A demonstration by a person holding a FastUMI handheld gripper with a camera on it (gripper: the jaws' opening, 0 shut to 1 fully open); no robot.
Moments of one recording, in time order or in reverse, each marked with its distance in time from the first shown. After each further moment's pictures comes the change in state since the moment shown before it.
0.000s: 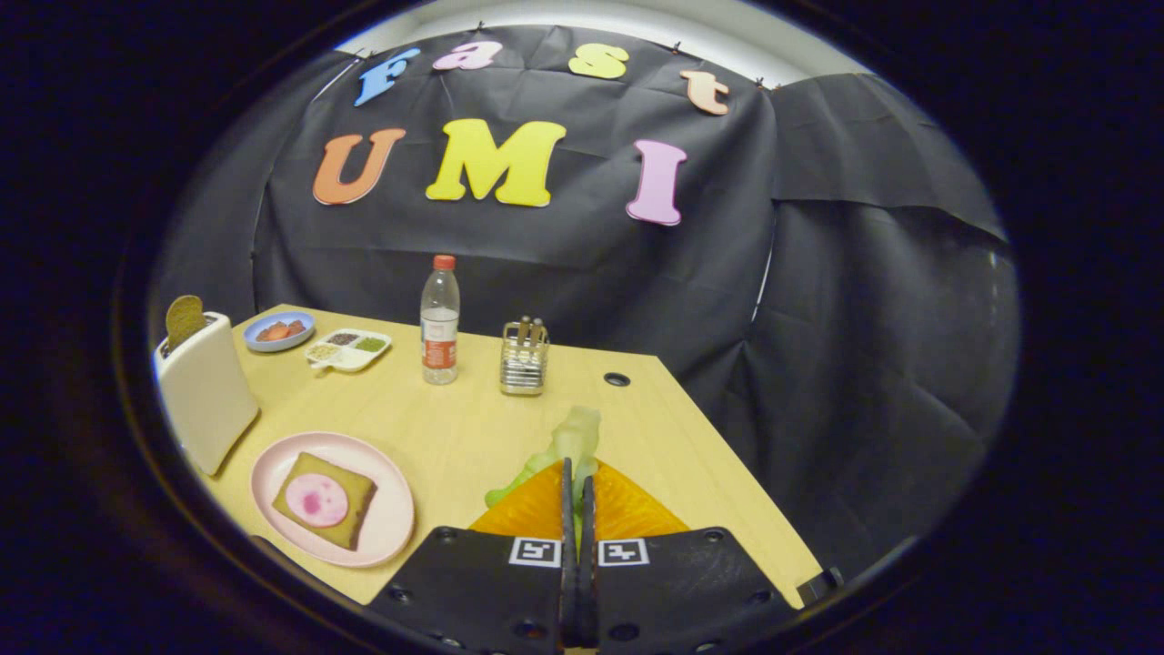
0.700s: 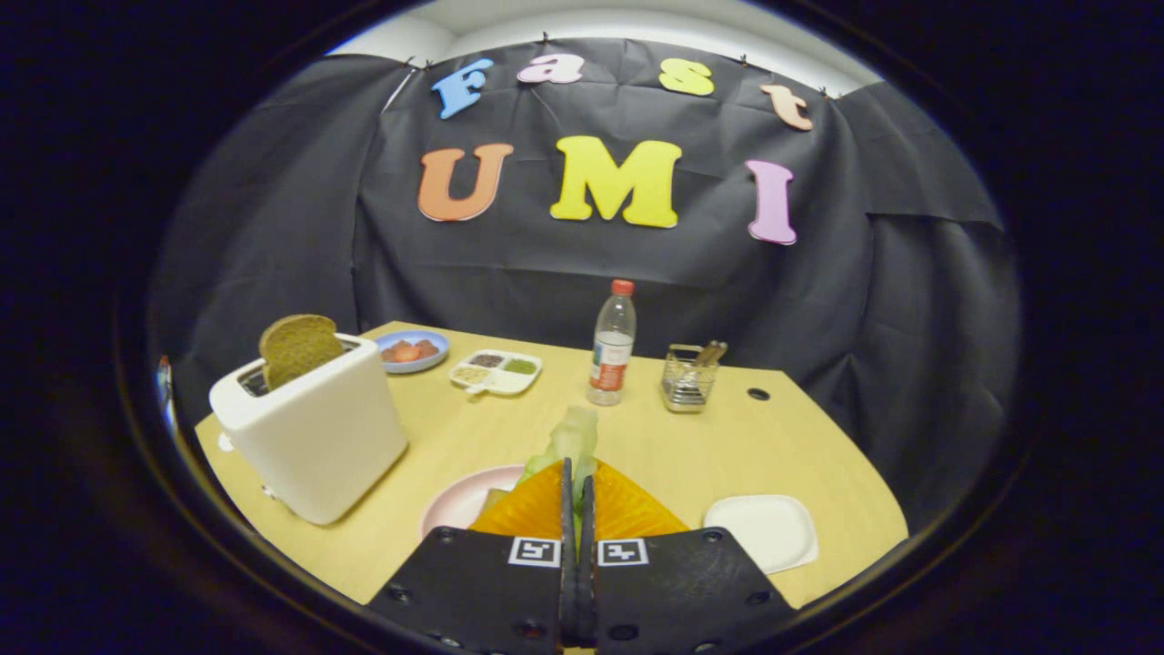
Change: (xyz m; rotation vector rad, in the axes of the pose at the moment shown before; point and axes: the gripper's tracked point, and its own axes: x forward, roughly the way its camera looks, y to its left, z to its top) arm -0.042 0.204 0.018 0.016 -0.051 0.306
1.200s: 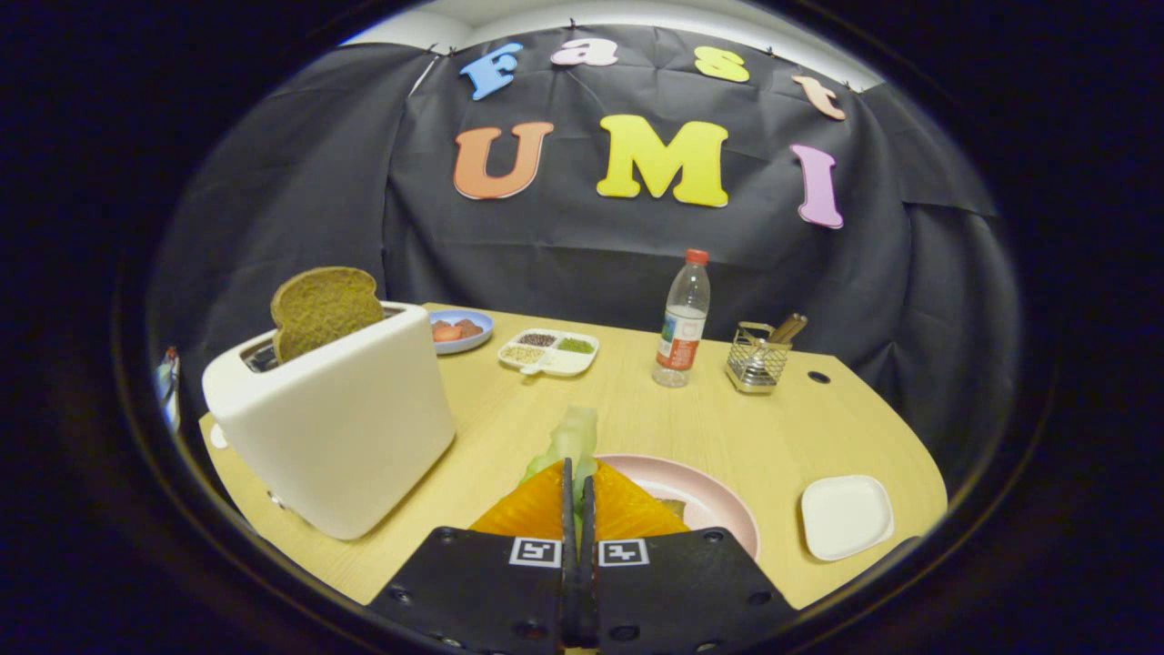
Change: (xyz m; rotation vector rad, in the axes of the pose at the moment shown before) arm 0.048 0.043 -0.049 -0.046 0.071 0.023
